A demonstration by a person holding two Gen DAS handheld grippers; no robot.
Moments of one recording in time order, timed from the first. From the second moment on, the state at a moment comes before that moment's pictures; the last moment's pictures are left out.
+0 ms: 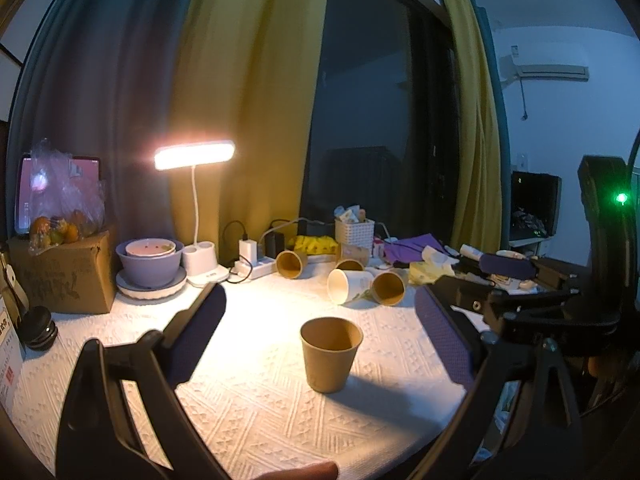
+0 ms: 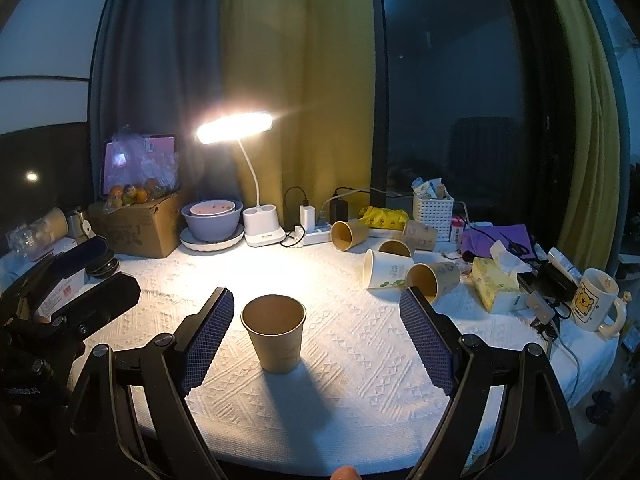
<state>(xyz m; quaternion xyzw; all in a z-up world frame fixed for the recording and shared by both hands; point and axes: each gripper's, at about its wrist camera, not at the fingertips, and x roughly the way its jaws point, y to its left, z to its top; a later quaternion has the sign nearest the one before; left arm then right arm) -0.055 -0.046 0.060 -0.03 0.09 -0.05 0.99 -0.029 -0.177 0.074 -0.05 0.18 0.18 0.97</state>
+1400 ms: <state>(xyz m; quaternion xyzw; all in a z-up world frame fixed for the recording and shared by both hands) -0.056 -0.046 0.058 -0.04 0.08 -0.06 0.99 -0.026 -0.172 0.066 -0.05 0.18 0.18 0.97</state>
